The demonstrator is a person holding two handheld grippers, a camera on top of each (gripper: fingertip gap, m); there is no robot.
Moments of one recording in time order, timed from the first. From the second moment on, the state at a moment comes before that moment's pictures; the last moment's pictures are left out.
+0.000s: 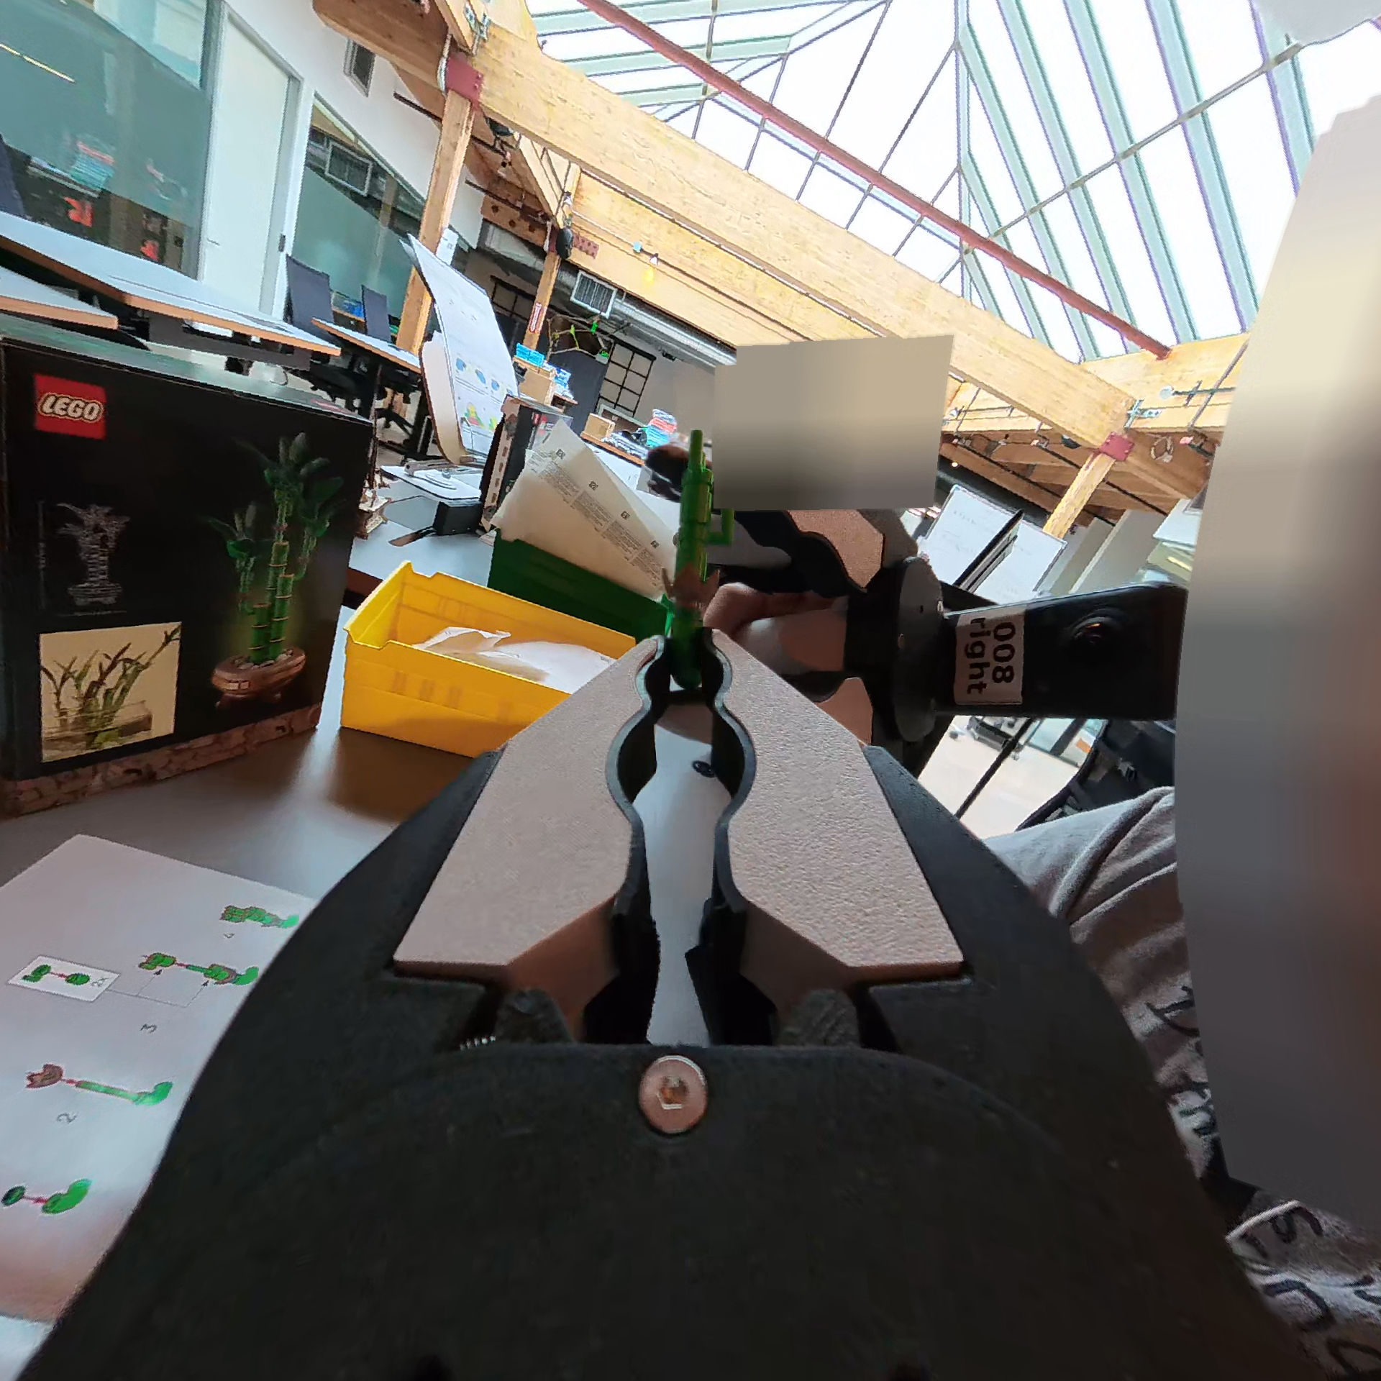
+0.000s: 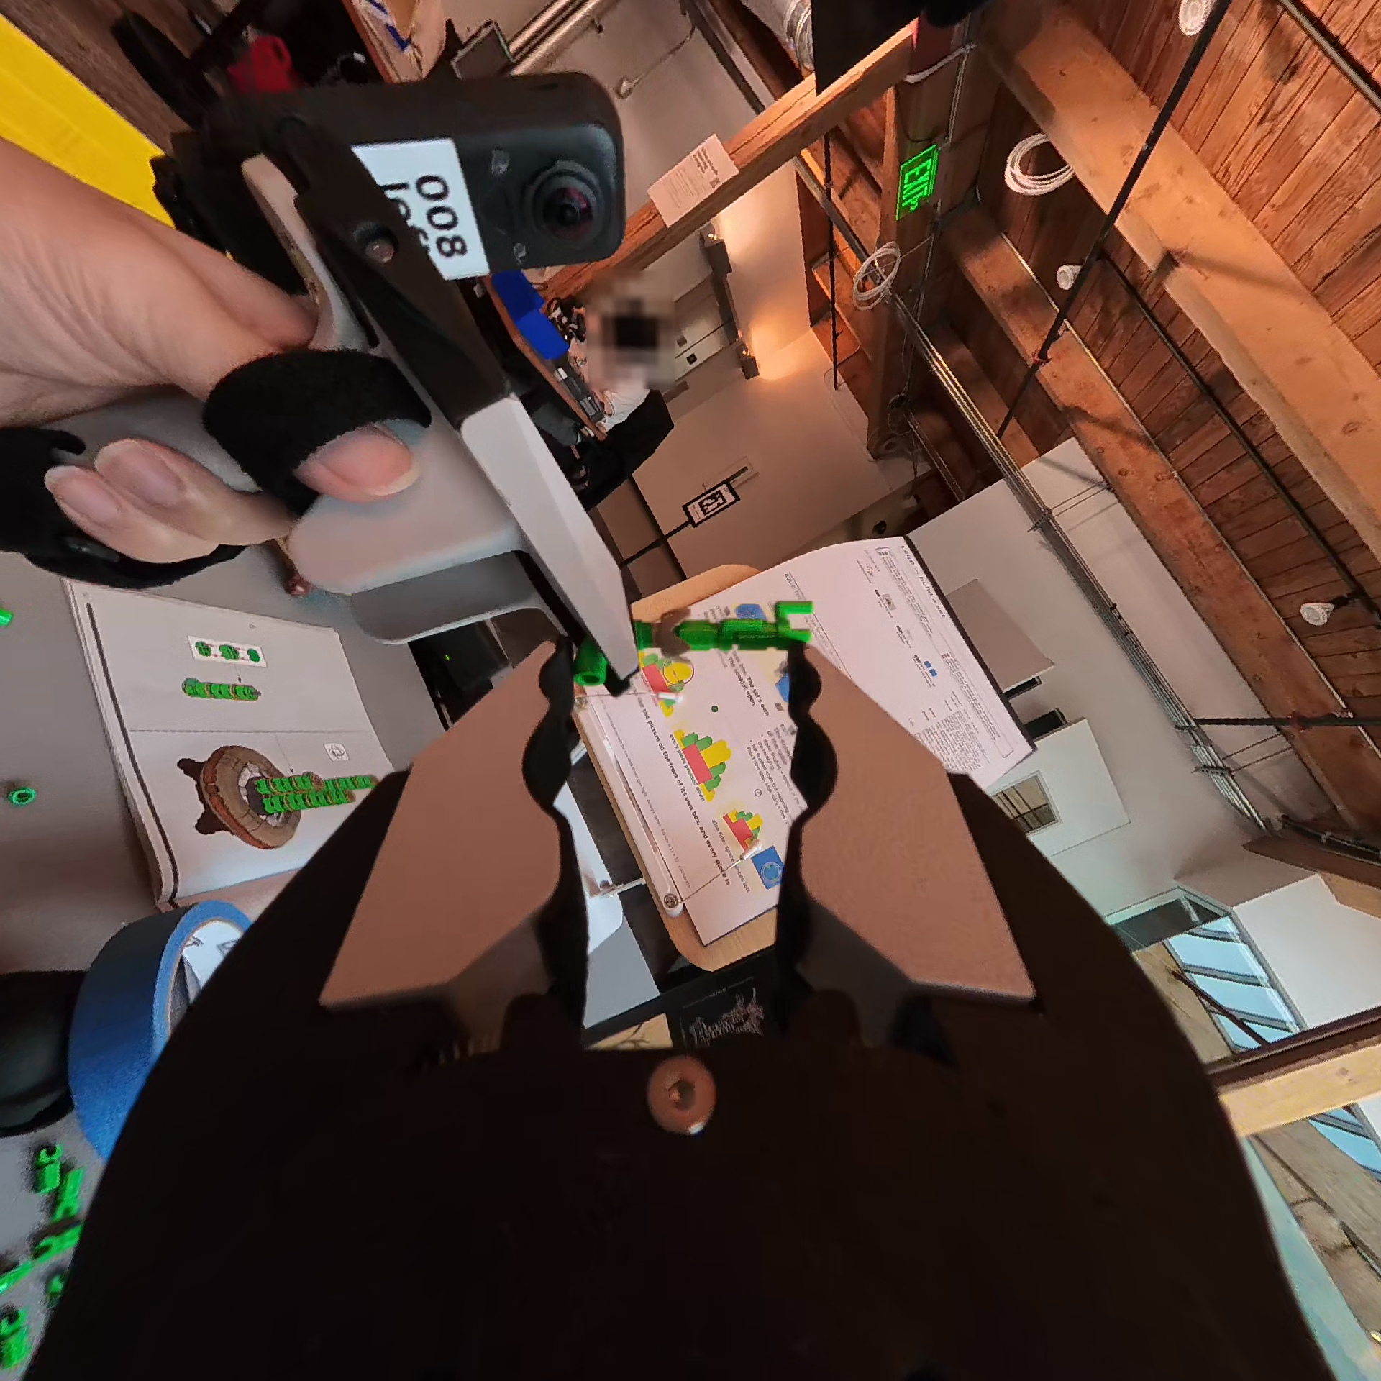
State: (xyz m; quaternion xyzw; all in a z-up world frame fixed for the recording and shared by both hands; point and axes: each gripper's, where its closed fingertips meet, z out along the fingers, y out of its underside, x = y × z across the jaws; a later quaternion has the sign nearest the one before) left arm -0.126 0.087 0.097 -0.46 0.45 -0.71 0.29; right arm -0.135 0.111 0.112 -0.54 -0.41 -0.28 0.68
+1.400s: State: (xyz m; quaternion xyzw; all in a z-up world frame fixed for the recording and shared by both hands) left arm -0.153 0.111 0.104 -0.49 0.46 -0.66 0.33; right arm -0.167 0.123 0.077 -0.52 -0.48 -0.27 0.66
